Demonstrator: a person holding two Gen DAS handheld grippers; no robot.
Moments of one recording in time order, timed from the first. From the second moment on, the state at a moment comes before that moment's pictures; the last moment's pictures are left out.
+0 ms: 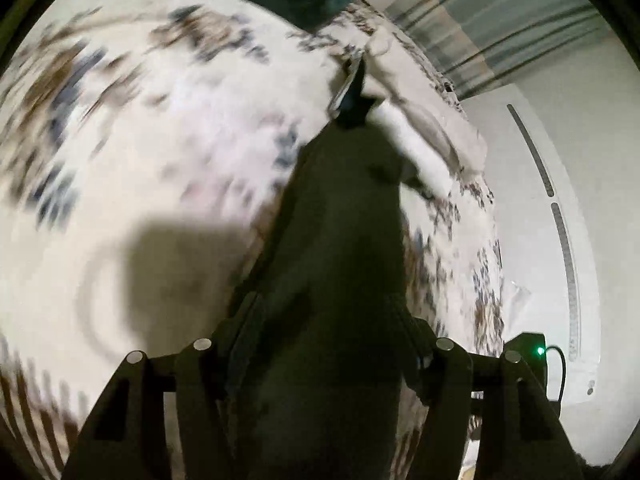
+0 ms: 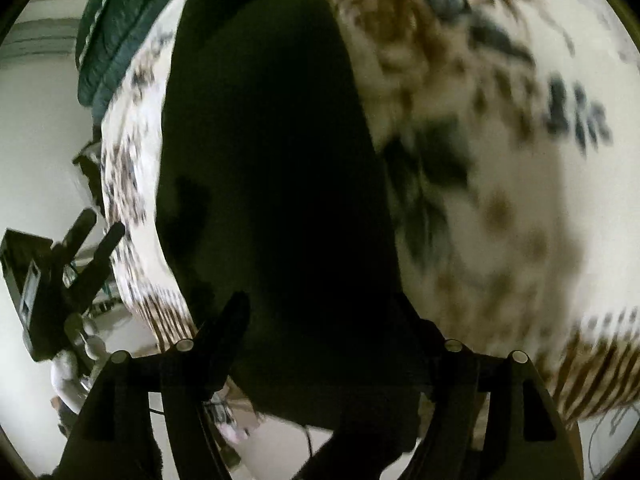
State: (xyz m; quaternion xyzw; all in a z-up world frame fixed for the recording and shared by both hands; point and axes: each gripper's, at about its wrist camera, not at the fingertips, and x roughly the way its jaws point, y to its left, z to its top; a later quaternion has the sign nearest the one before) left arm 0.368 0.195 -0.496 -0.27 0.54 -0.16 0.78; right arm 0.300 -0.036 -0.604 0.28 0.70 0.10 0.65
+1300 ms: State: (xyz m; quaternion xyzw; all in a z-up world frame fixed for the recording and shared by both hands) left arm 0.567 0.123 -0.585 -0.20 0.56 -0.22 0.77; right arm 0.640 -0.107 -0.681 0.28 0.63 0.21 0.70
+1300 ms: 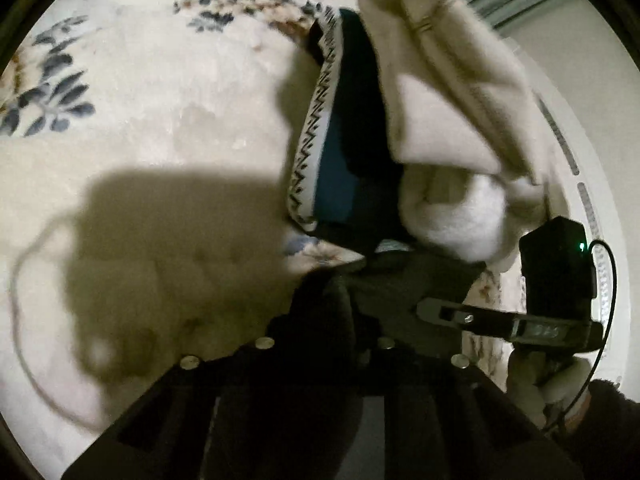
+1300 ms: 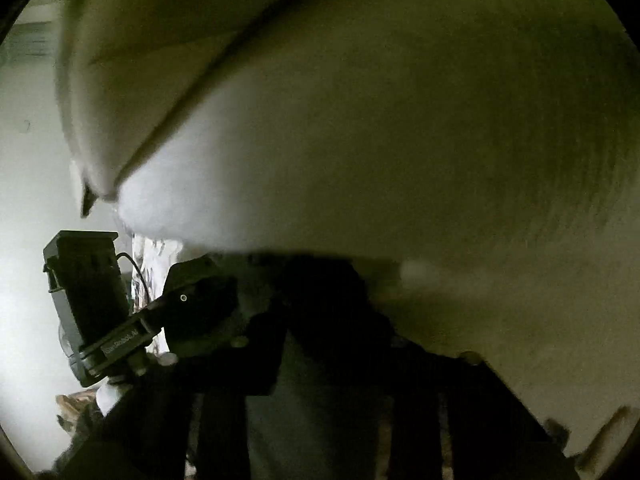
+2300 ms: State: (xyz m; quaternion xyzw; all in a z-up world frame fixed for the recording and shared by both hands) left arm 0.194 0.152 -0.459 -0.24 0.55 -0.24 0.77; right arm 0.214 -0.055 -0.527 0.25 0.60 0.25 0.71
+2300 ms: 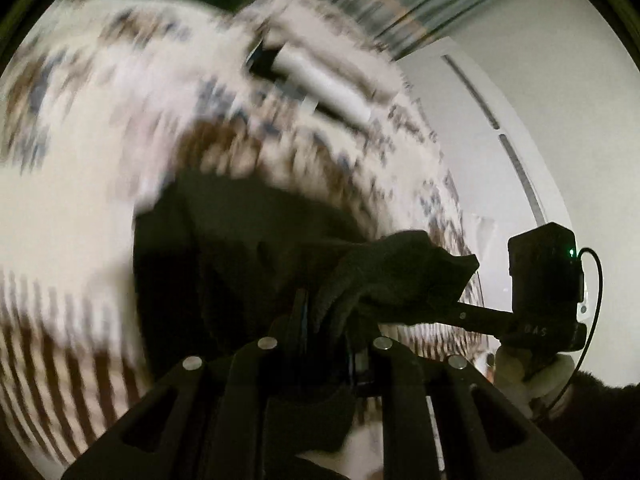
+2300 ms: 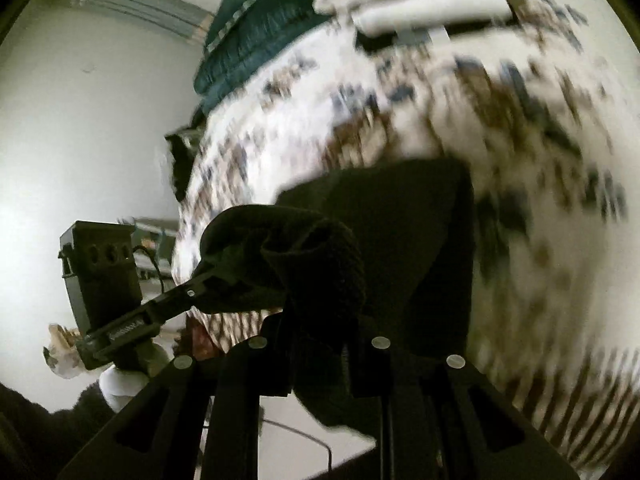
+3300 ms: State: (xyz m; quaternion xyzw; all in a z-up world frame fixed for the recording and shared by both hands) left arm 0.166 0.139 -0.579 -0.38 0.62 -0.10 0.68; right arm 0.069 -0.127 -0.682 0.53 0.66 0.12 0.52
